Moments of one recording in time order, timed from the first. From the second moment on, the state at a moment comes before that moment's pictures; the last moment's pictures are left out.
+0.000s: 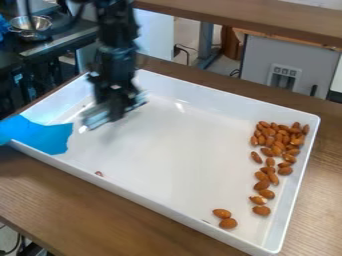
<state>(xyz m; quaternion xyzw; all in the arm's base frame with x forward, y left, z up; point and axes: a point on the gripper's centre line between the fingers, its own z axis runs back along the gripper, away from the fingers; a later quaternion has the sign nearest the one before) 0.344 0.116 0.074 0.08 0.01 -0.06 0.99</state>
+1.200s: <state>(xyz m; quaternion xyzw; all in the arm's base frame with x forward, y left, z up) 0.301 0.014 0.046 0.05 -0.01 -0.08 1.00</state>
